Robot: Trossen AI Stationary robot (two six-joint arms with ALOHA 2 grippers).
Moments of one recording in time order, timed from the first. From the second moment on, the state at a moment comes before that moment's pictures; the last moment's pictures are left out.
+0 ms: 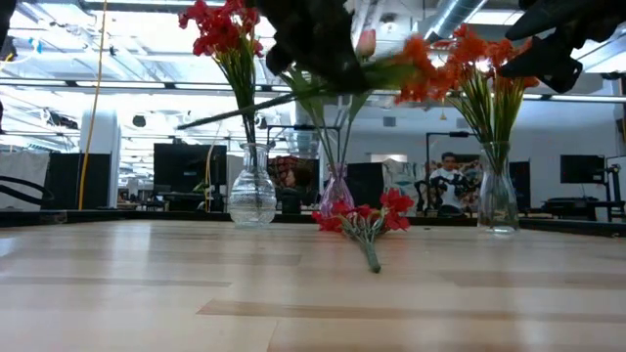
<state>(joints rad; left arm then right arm) -0.21 1.83 1.44 -0.42 -0.51 -0.35 0.47 0.70 0.59 -0.41 0.47 0.75</state>
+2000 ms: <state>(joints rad) -0.21 1.79 1.33 0.26 -0.56 -0.12 0.42 1.14 0.59 0.66 0.78 0.23</state>
